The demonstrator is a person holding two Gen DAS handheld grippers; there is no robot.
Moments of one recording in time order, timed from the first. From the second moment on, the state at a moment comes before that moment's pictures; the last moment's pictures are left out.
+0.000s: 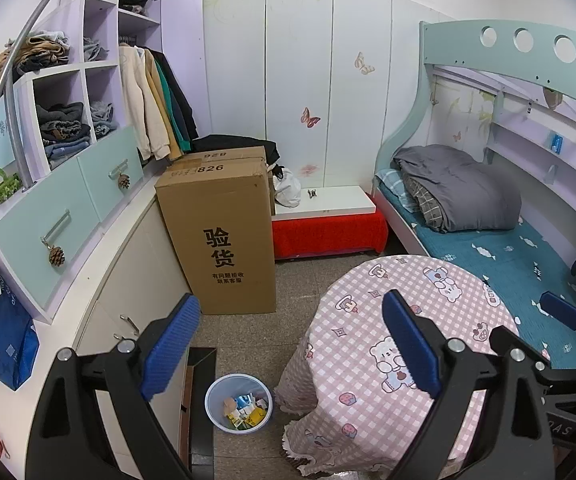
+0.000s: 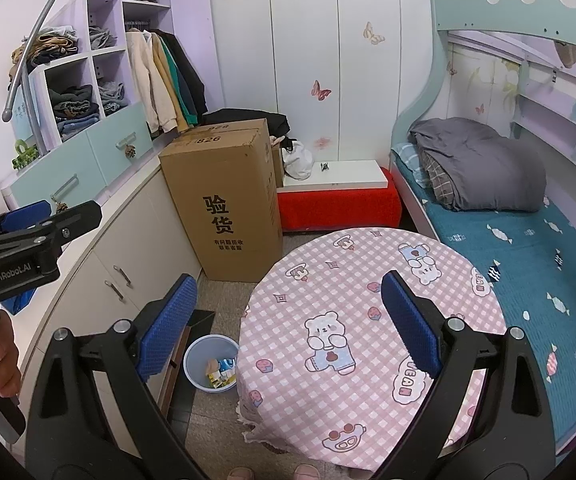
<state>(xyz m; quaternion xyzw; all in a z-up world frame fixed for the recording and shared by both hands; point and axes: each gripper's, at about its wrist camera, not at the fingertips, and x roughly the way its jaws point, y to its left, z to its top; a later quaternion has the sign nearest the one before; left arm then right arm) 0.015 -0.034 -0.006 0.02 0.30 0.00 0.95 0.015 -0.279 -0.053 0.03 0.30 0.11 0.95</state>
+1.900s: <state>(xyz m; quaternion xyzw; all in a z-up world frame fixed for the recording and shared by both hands) 0.055 -0.112 -0.026 0.03 0.34 0.02 0.94 0.065 -0.364 -0.077 0.05 0.35 0.11 0.93</state>
